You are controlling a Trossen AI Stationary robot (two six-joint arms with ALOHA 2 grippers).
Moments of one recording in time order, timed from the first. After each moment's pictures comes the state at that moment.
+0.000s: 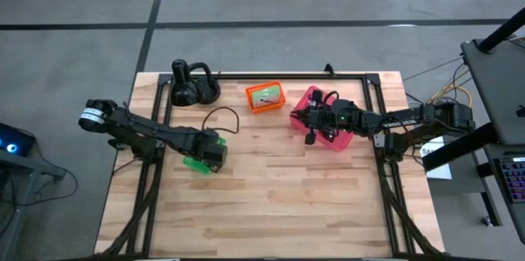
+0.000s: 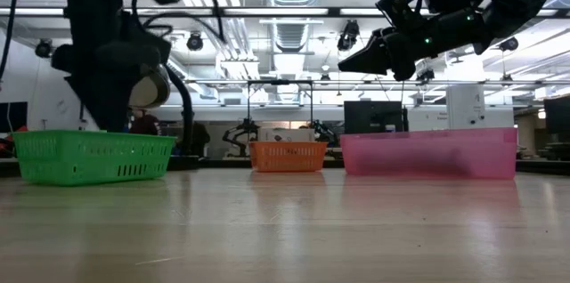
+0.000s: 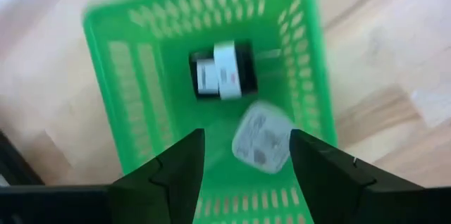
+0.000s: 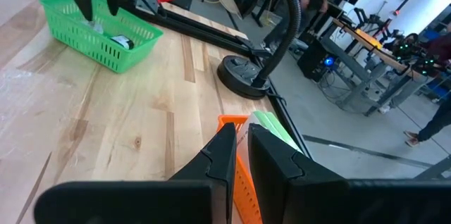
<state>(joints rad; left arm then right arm) -0.19 1.39 0.90 -1.02 -0.21 -1.12 -0.23 1.29 0.47 0.60 0.05 -0.42</state>
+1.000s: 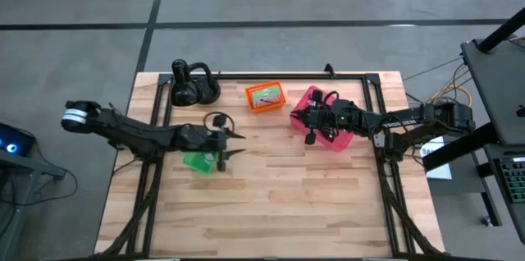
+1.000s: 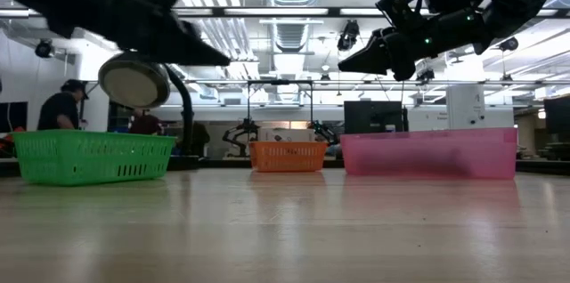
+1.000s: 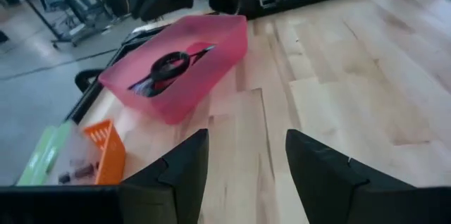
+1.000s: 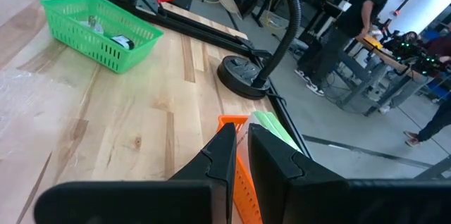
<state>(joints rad) -0.09 1.16 0.44 0.44 -0.19 0.21 -0.23 1.29 0.47 0.60 0.05 -0.42</state>
